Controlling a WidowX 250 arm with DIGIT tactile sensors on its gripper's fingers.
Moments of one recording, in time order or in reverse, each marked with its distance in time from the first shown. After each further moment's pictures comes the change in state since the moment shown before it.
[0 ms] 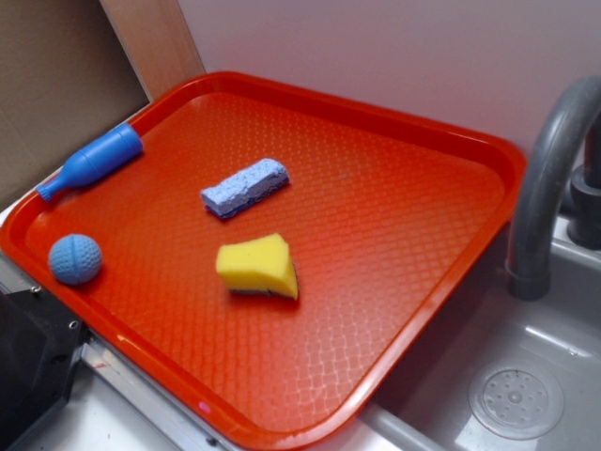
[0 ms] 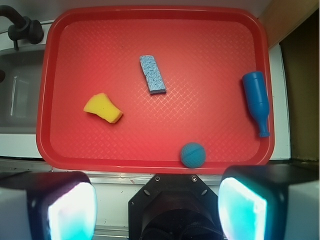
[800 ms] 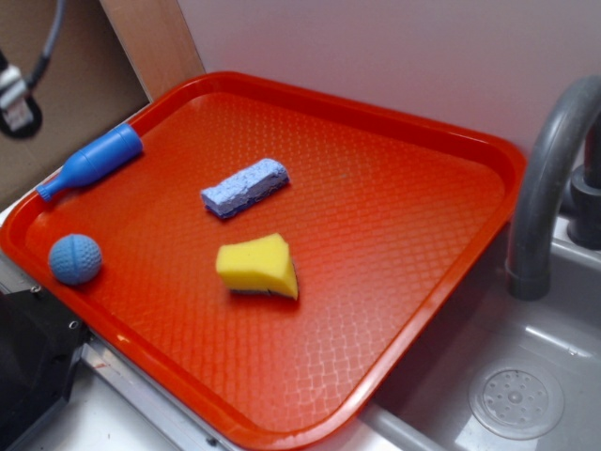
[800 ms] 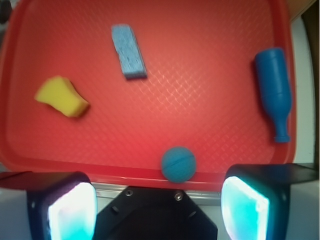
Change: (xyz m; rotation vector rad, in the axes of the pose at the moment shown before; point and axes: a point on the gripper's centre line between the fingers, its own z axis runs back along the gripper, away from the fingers) arm 0.001 0.049 -0.088 -0.032 0.073 -0.003
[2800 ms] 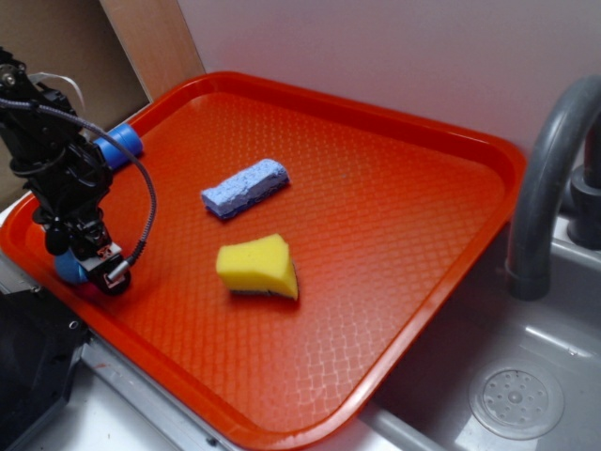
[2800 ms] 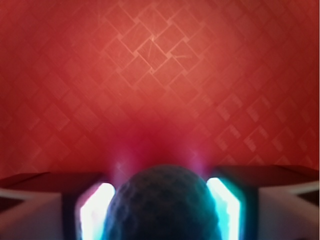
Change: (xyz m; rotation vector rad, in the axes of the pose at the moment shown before) arm -0.007 0.009 -0.140 0.065 0.103 0.001
